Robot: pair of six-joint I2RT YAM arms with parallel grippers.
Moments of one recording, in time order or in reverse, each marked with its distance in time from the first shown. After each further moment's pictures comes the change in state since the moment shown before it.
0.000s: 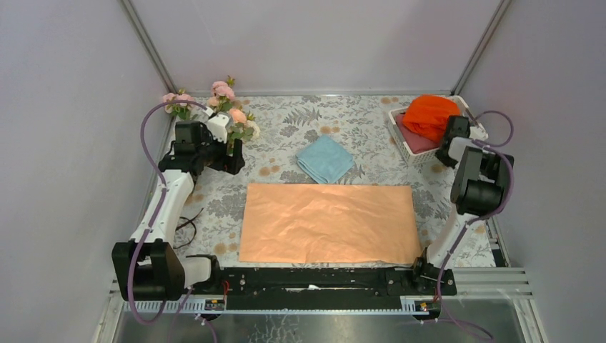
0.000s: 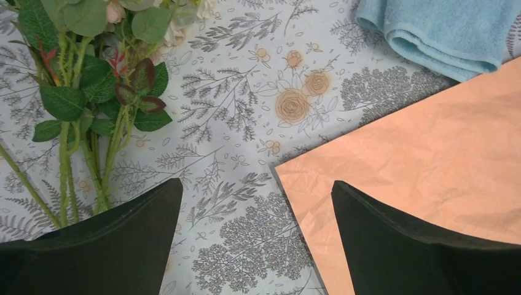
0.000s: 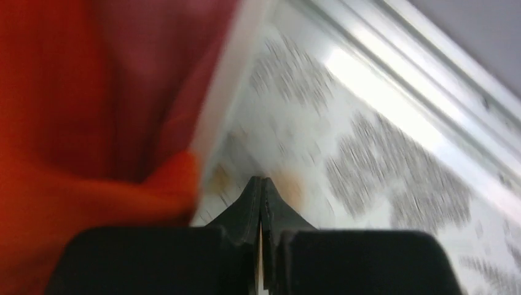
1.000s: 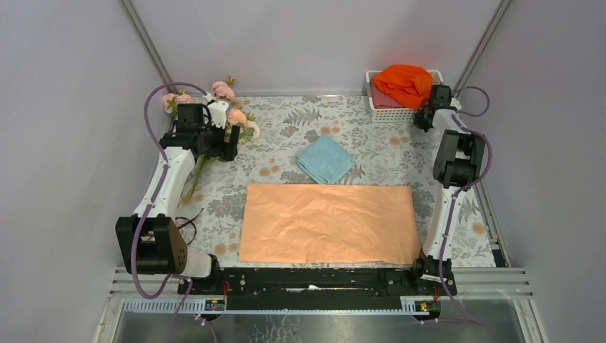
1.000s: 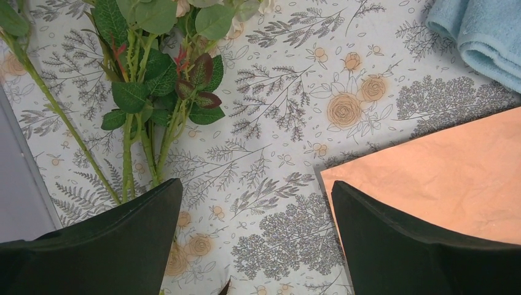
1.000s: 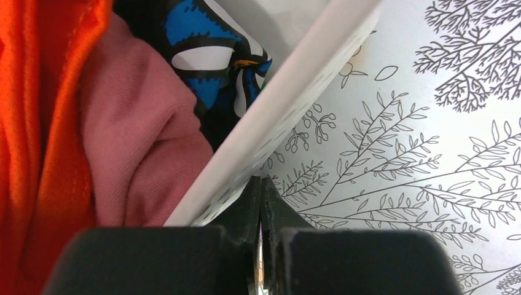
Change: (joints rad) left arm 0.000 0.188 0.244 -0.150 -0.176 0.024; right arm 0.091 0.560 0.857 -0.182 -0.319 0.293
